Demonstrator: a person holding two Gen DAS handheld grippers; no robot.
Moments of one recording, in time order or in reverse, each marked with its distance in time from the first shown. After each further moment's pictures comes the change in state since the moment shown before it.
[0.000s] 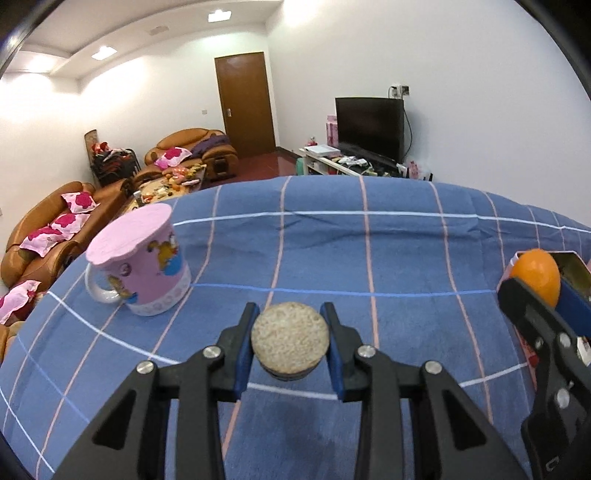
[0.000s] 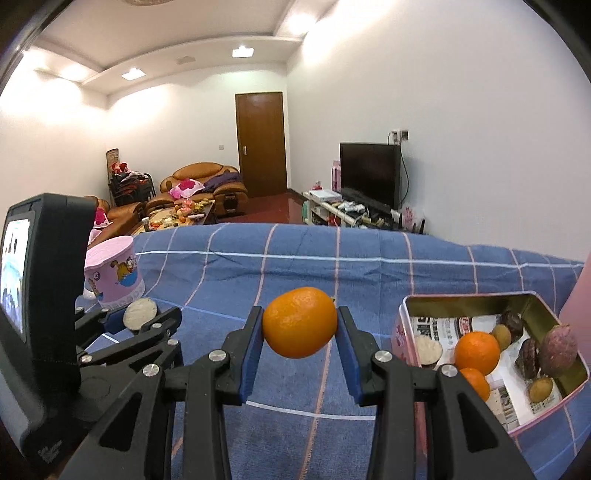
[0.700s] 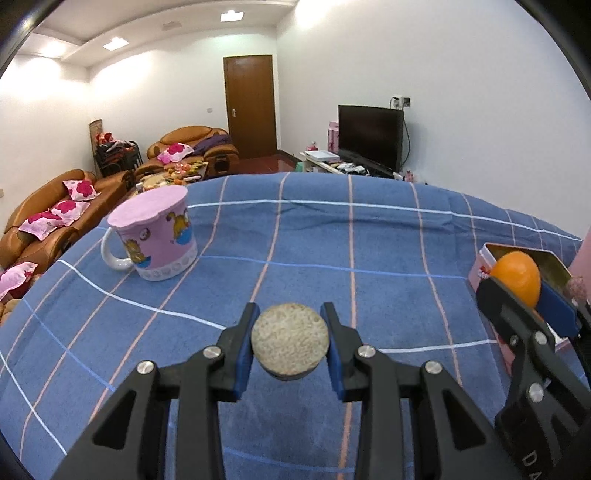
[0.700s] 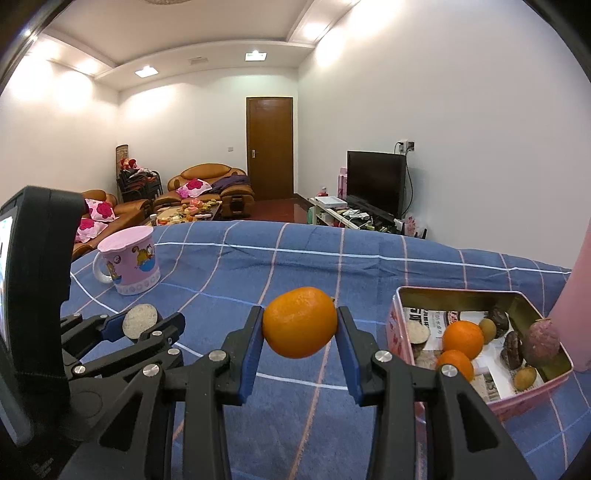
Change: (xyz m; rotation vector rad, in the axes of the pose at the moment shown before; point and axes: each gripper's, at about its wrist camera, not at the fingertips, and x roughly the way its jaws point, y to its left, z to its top) left arm -0.031 0.000 -0.024 -0.063 -0.018 -0.024; right arm -0.025 -0.002 -0.010 -0.040 -0.017 0.015
